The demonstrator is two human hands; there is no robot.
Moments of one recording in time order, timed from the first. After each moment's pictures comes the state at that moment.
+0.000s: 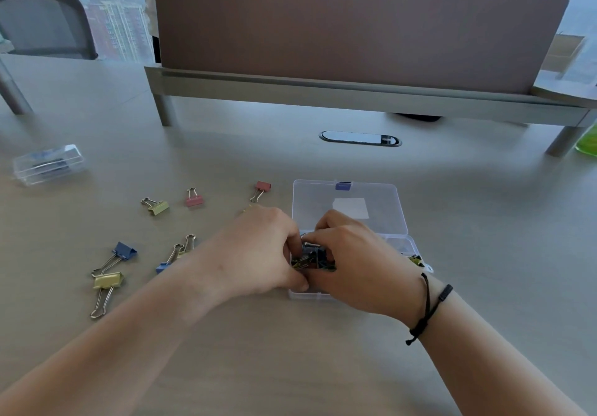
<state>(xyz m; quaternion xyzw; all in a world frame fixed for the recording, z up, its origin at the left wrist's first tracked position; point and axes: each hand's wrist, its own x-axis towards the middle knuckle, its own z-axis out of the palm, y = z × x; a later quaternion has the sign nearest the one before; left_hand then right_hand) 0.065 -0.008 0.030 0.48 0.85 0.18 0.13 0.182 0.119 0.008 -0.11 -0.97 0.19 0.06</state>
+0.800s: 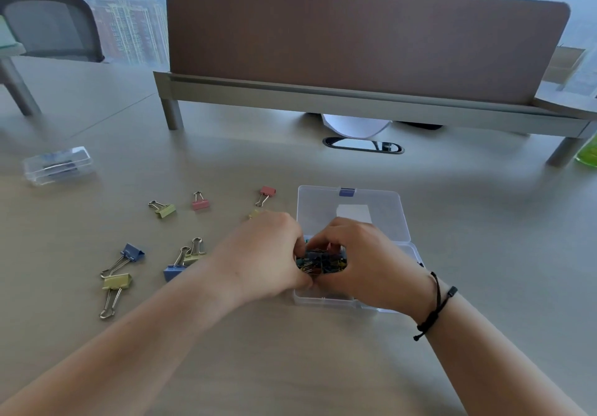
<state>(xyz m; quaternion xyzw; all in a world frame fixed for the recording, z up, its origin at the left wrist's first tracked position) 0.067 -0.005 0.029 0.48 0.85 0.17 0.11 0.180 0.128 0.009 -0.12 -0.96 0.24 0.10</state>
